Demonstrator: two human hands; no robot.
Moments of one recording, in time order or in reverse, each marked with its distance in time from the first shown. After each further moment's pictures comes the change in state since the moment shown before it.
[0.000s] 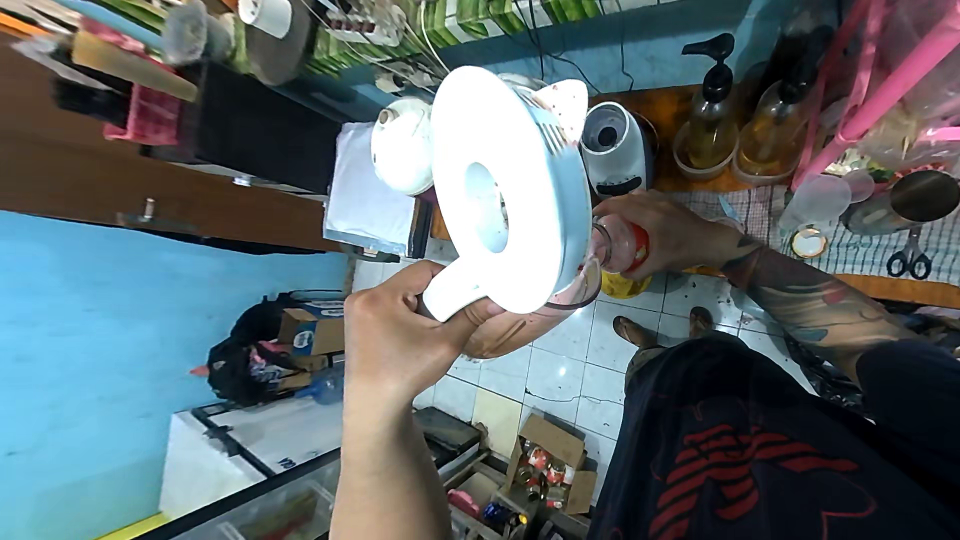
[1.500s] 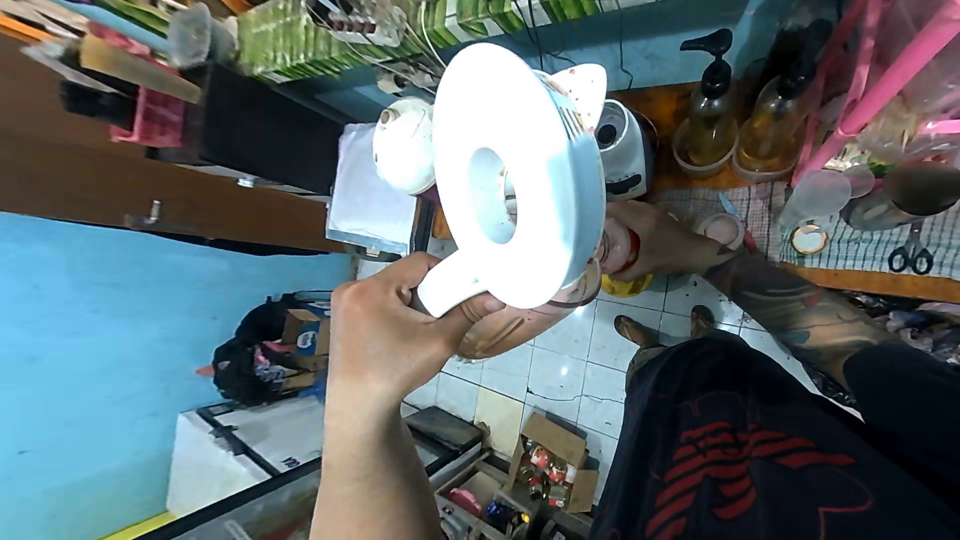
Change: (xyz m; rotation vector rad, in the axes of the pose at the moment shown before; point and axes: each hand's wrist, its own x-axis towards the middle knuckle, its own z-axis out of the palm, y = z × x) left_hand 0.000 0.009 -0.013 0.060 -0.038 -0.009; right_hand -0.006 -0.001 0.032 0.131 0.126 0.057
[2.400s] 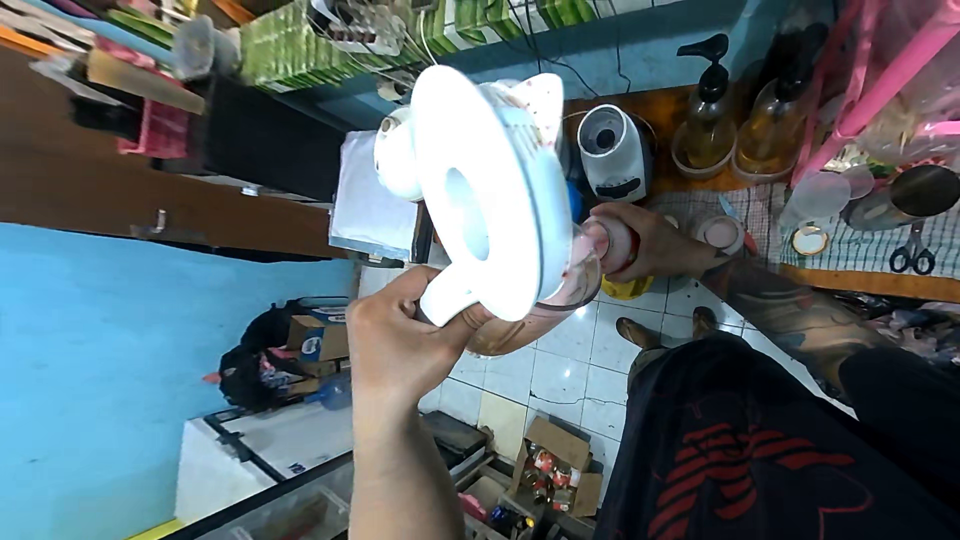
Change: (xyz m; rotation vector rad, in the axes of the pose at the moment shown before) left_hand -0.002 -0.013 0.015 -0.099 0.055 -0.008; right_hand 0.002 0.001 0.000 0.155 0.027 0.050
